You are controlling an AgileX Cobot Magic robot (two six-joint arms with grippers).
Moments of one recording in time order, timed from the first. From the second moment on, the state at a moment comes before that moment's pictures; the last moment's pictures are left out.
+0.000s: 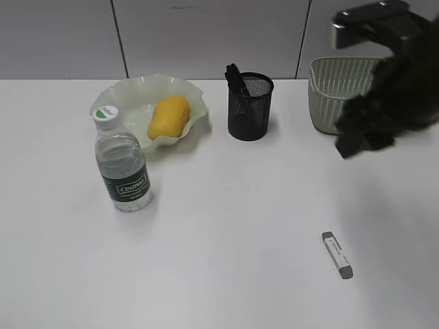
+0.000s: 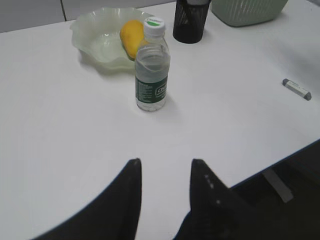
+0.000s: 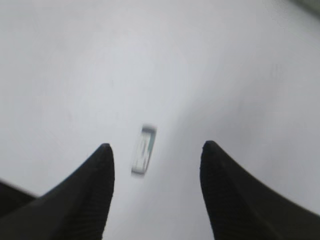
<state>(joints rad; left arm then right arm) -0.66 0.03 -0.54 0.12 1.06 -0.22 0.44 1.43 -1.04 0.03 0.86 -0.05</state>
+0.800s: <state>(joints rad) -0.76 1.08 -0.85 -0.04 0.67 -0.02 0.44 0.17 -0.52 0.01 1.05 0.03</state>
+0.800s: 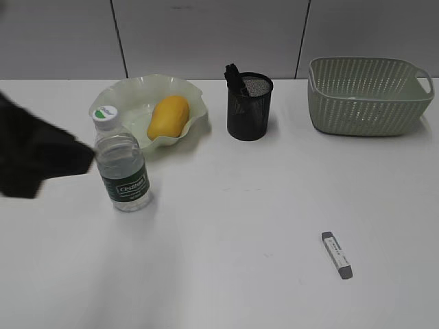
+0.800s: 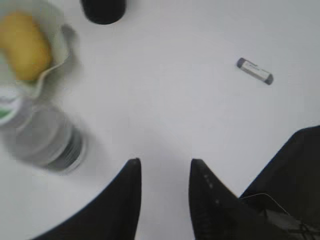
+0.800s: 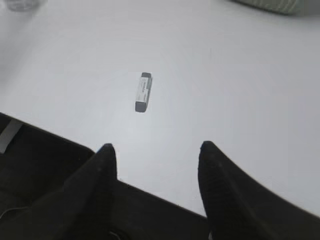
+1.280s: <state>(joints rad) -0.93 1.89 -1.45 -0.21 0.59 -0.25 0.44 0.14 -0.51 0.01 1.04 0.03</state>
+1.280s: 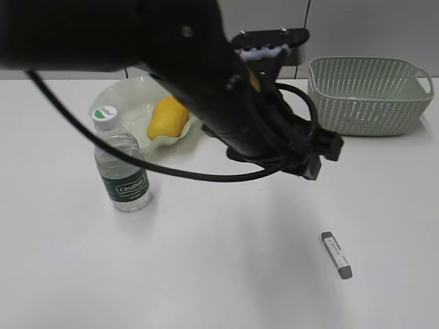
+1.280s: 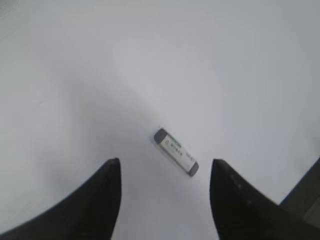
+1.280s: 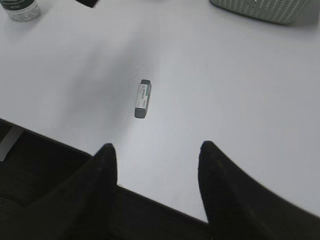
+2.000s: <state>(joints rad) -1.09 2.37 -1.90 0.10 0.80 -0.98 0.44 0.14 -0.51 0.01 1.04 0.03</state>
